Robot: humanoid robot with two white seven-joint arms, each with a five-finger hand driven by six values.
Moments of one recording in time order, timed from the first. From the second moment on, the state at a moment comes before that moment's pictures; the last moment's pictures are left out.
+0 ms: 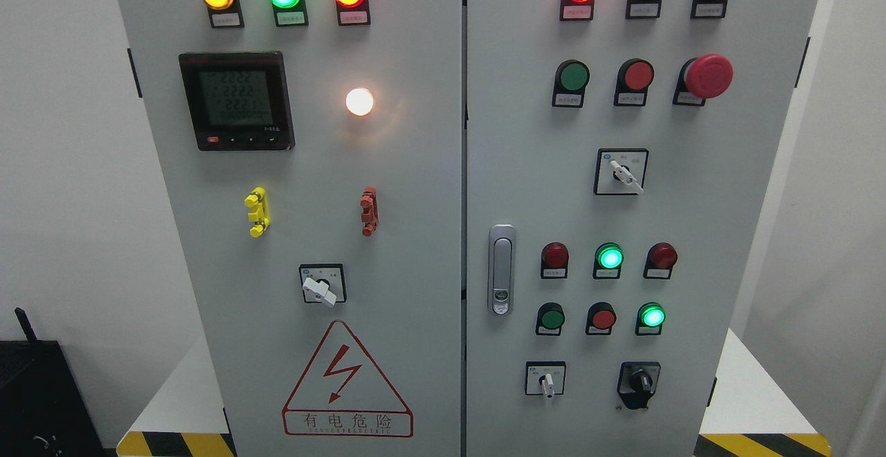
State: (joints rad) left arm 0.04 -0.10 0.00 -0.04 0.00 -0.05 -0.01; right arm 0.13 0.05 -0.17 -2.01 1.19 -0.02 0.28
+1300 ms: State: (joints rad) left arm 0.04 -0.10 0.00 -0.04 0.00 -0.06 -0.01; right arm -0.15 0.04 -0.02 -1.90 1.47 0.20 0.36
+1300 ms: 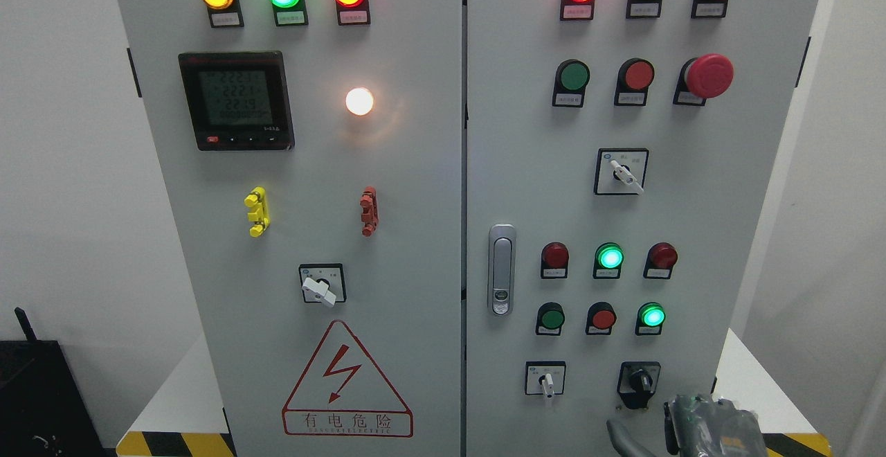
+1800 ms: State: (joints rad) left arm 0.04 -0.10 0.00 -0.04 0.00 -0.06 -0.01; right arm -0.18 0.01 -0.04 -1.82 1.44 0.23 0.35
